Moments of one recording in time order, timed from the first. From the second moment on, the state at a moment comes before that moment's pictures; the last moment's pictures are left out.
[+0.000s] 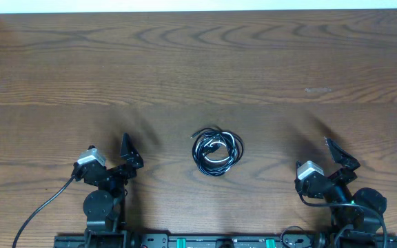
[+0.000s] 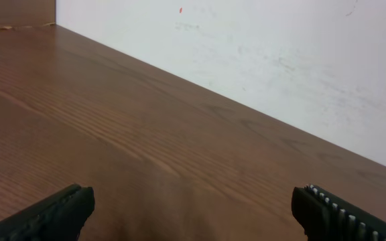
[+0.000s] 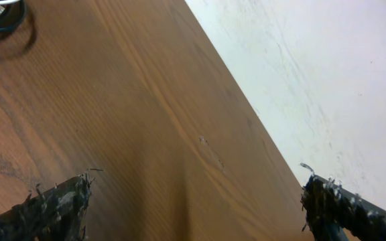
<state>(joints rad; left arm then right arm) -0.01 0.03 0.03 -0.12 -0.17 -0.37 -0.12 0.01 0.13 -0.45 -0.37 -0.97</state>
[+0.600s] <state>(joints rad) -0.01 0.03 0.03 -0.12 -0.17 -0.37 -0.12 0.01 0.13 -0.45 -0.37 -0.97</state>
